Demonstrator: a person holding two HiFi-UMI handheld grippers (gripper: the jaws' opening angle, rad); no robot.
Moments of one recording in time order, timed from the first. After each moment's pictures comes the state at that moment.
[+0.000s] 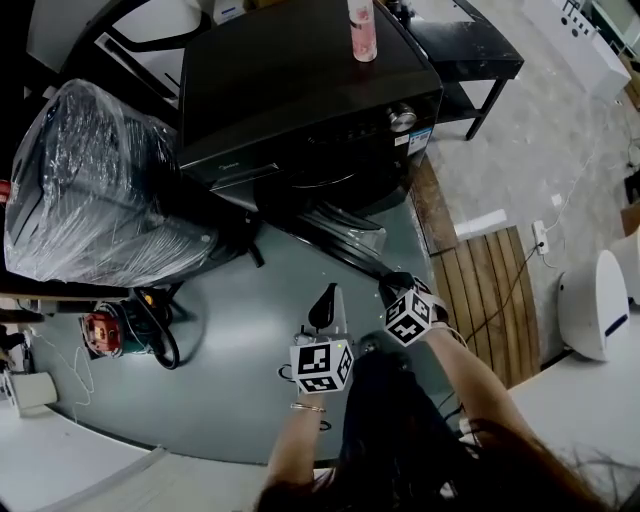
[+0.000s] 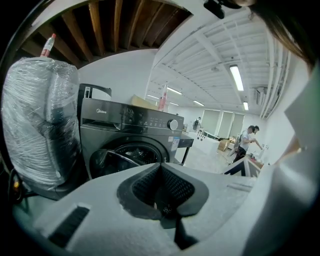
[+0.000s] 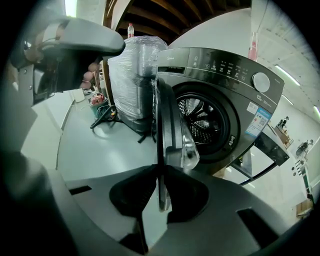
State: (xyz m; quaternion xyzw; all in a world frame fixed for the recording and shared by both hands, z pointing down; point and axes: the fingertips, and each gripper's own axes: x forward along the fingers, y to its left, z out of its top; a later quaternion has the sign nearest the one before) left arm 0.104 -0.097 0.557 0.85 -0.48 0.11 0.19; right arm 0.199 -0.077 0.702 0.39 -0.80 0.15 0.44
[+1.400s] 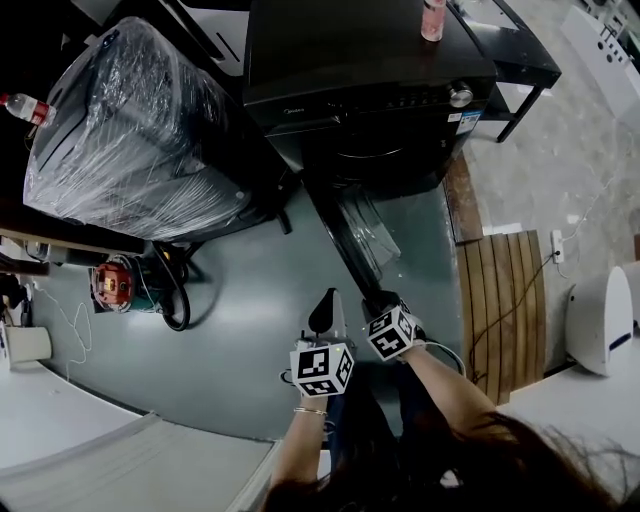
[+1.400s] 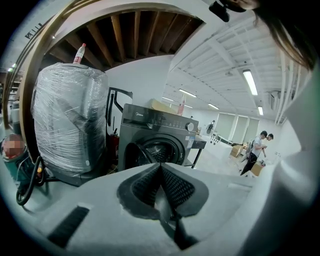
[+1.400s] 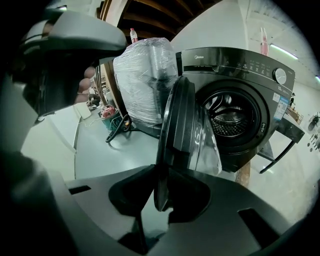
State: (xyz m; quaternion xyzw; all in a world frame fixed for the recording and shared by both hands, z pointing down) left arm -0.027 -0.007 0.560 0.80 -0.55 0.09 0.22; right arm 0.031 0.026 0.711 0.37 -0.81 0.23 0.39
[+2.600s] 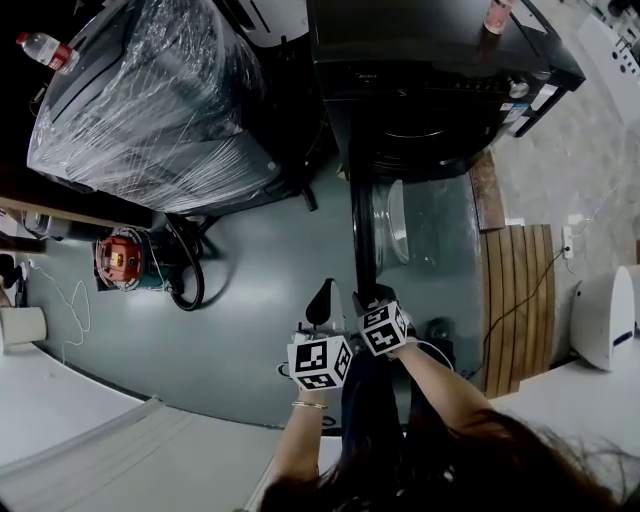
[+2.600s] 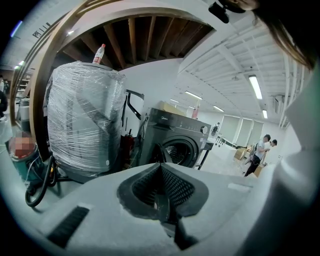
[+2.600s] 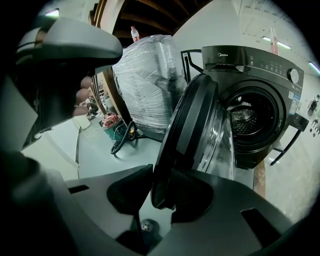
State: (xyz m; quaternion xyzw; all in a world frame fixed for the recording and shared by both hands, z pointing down) left arm -0.179 0.012 0.570 0.78 -0.57 0.09 0.23; right arm -0.130 0.045 0.717 0.39 -0.81 0.26 0.36
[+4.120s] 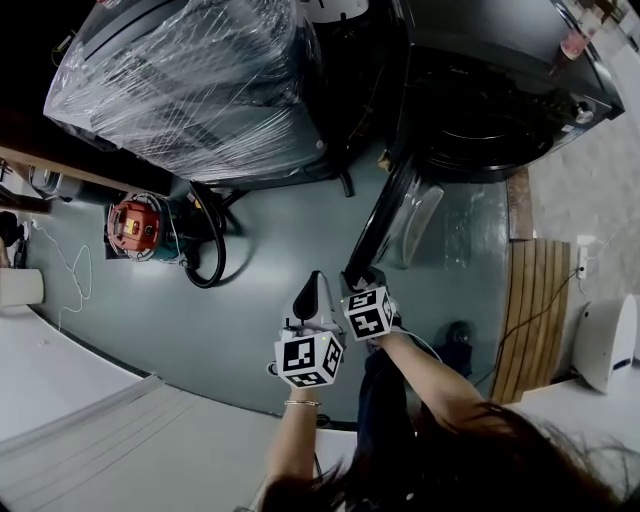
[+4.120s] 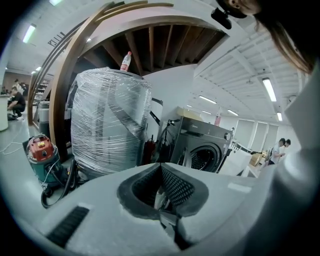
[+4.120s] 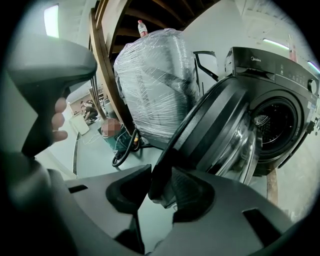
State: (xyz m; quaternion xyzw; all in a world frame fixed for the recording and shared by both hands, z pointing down) left arm -0.348 0.005 0.580 0.74 -0.63 0.07 0.22; right arm -0.296 0.001 0.719 0.40 -0.81 0.26 0.33
